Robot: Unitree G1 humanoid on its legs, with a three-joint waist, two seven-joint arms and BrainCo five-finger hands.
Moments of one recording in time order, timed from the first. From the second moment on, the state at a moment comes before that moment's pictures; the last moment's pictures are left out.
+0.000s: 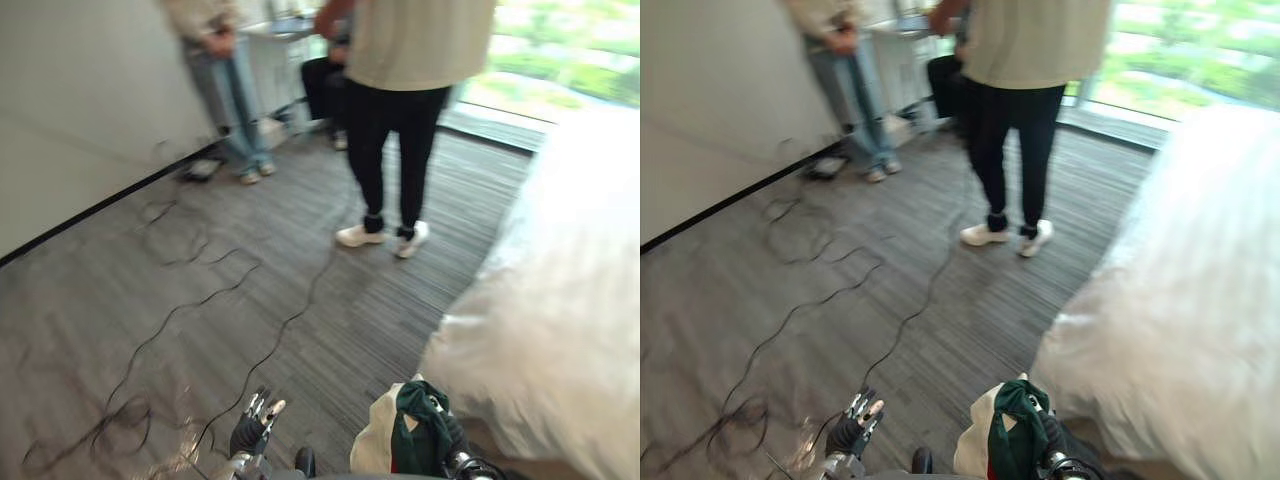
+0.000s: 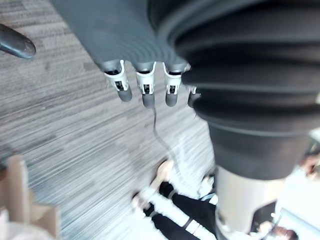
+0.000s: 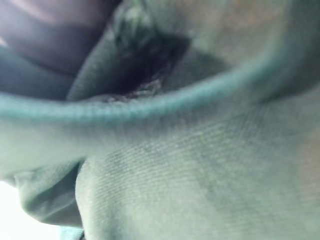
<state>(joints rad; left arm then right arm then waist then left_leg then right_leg) 0.33 0.08 -0.11 0.49 -0.61 -0.19 -0.13 0.33 -0.09 0.12 0.50 0.39 -0.30 0.25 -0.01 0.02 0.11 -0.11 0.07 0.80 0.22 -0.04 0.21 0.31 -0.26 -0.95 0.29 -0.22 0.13</state>
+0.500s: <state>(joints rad) 0.24 0.12 -0.18 0.51 -0.63 -0.13 -0.16 0.31 -0.06 0.09 0.49 0.44 -0.39 0.20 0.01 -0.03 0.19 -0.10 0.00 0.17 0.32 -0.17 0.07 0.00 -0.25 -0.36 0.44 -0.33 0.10</state>
